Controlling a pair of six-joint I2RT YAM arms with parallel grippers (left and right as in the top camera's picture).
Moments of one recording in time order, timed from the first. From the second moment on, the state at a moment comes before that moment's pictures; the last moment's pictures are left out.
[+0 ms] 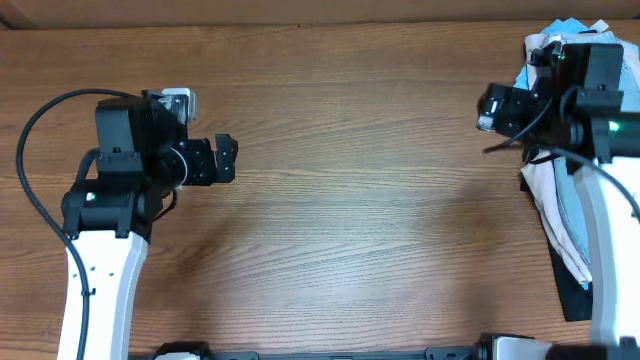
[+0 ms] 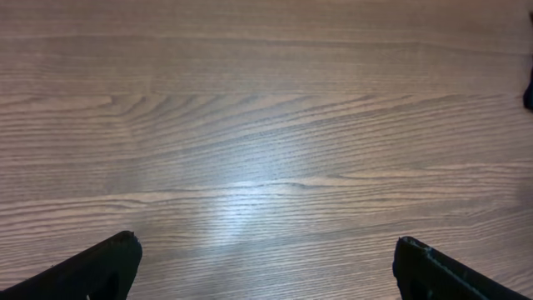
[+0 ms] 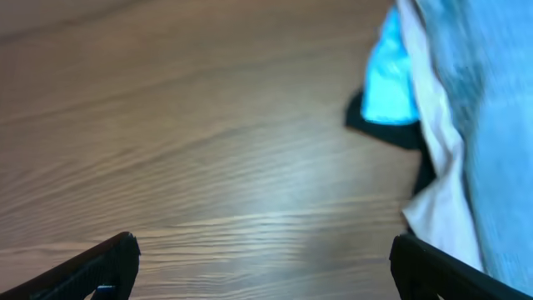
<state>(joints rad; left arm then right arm) 0.01 1.23 1.22 -0.84 0.24 -0.07 -0.09 1.47 1.51 -0.98 -0.10 0.15</state>
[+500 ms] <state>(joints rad) 0.01 1.31 1.22 -0.84 0.25 -0.07 -0.59 1.74 1.51 -0.79 -0.12 0.24</state>
